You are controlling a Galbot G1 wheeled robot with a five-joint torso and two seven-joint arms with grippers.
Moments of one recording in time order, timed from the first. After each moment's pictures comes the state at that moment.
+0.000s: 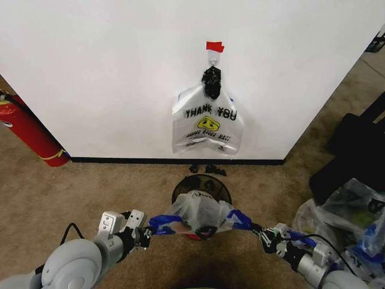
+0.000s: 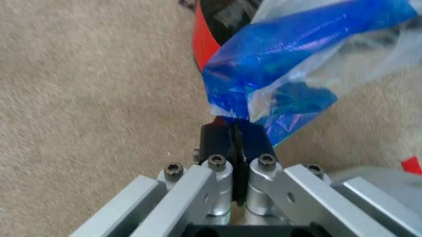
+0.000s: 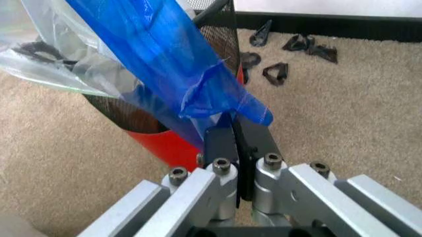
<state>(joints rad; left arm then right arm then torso) 1.35 -0.47 -0.14 -2.39 -1.30 0.62 -0.55 -1.68 0.80 0.46 1.89 0.69 0.04 -0.37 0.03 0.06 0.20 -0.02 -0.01</state>
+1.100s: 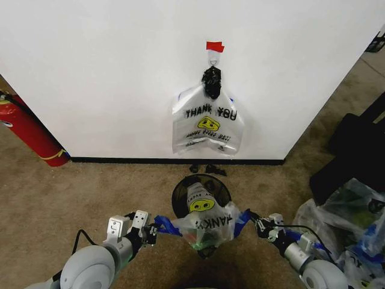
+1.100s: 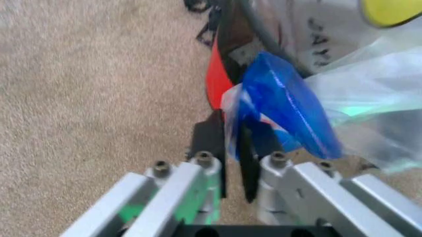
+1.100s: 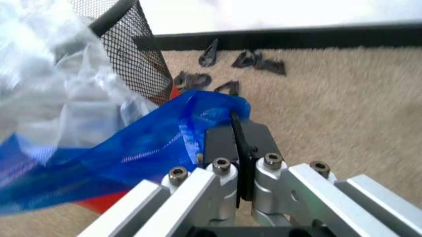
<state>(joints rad) 1.35 -0.64 -0.13 -2.34 -1.15 0.56 -0.58 -1.50 0.95 0.42 1.73 0.67 0.04 -0.30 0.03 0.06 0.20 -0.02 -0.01</state>
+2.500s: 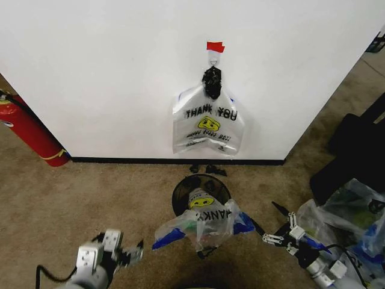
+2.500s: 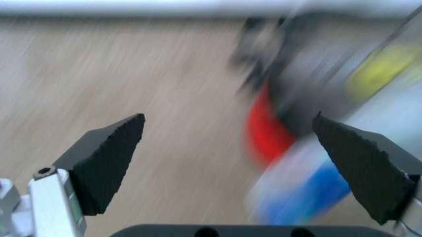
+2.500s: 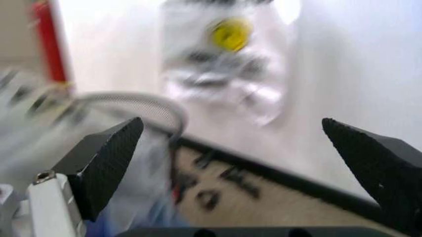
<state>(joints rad) 1.74 -0.76 -0.44 -2.50 -0.92 0.54 -0.63 -1.64 1.05 0.62 1.74 0.47 0.57 -0.52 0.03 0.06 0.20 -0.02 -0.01</state>
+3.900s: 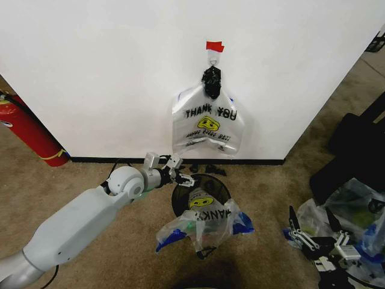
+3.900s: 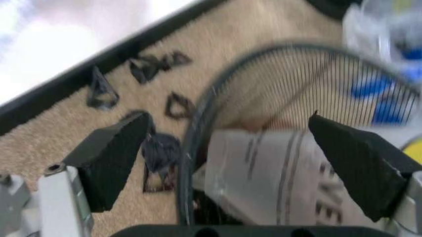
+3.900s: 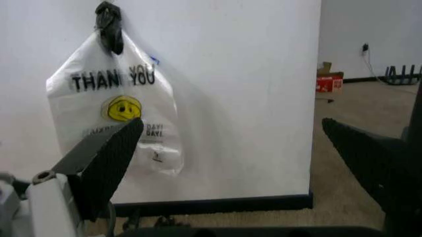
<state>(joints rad) 0.50 -0.86 0.31 -1.65 -0.81 0.57 0.28 -1.98 1.37 0.75 2.14 0.46 0.59 -0.16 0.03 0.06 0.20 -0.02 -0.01</state>
